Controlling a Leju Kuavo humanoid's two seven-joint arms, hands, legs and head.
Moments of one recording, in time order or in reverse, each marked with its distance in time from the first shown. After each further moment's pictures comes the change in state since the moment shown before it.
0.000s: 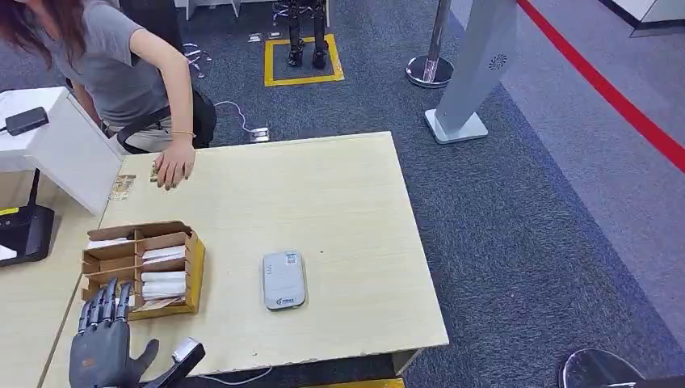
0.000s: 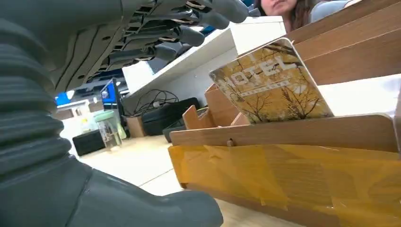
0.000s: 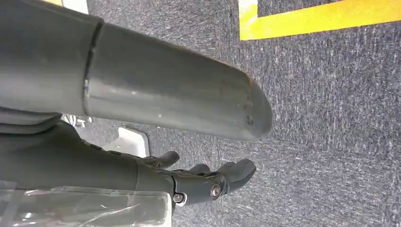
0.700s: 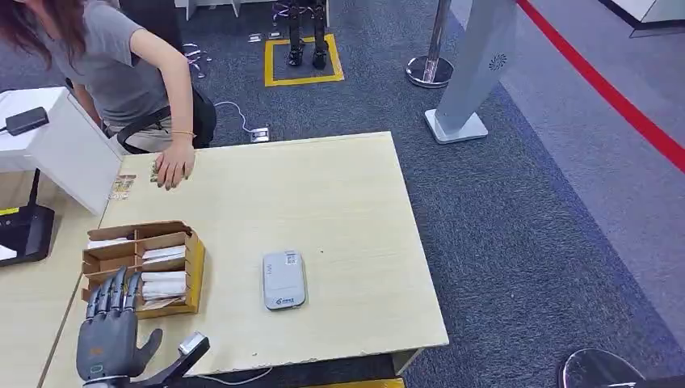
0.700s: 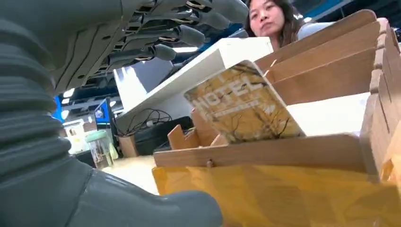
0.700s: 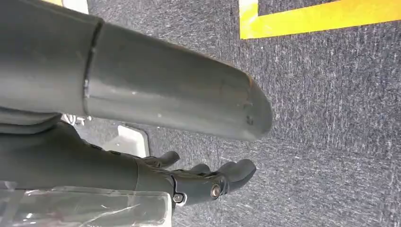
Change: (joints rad) left arm -0.057 0.003 -0.024 0.042 -0.074 0.023 0.015; right arm 0.000 0.000 0.000 -0.001 0.009 0.001 0.000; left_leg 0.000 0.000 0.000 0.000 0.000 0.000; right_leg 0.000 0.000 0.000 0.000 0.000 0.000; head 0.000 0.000
